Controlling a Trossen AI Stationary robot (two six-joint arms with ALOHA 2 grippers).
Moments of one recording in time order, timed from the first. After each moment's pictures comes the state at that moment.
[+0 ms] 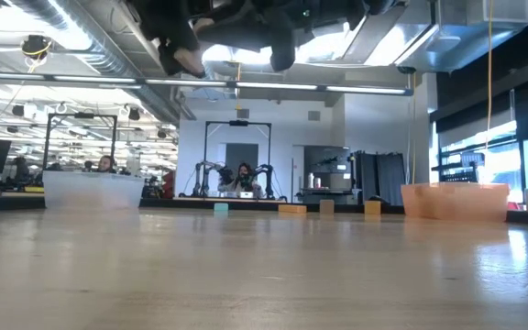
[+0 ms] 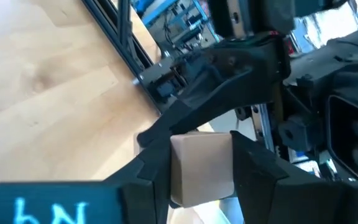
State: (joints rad) left arm 0.21 1.27 1.11 -0.70 0.26 -0.07; right arm 0.01 1.78 1.31 0.19 -0.10 -0.97
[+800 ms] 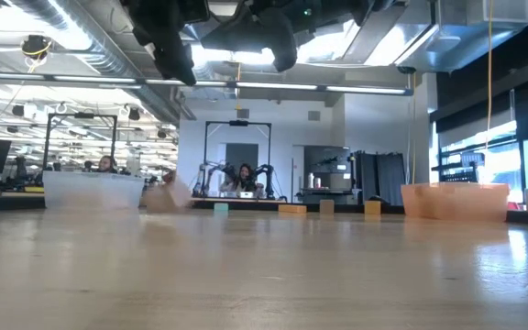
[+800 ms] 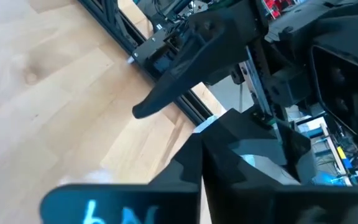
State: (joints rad) left arm 0.21 1.27 1.11 -0.70 0.30 -0.02; right arm 0.01 1.78 1.31 0.13 0.05 -0.84
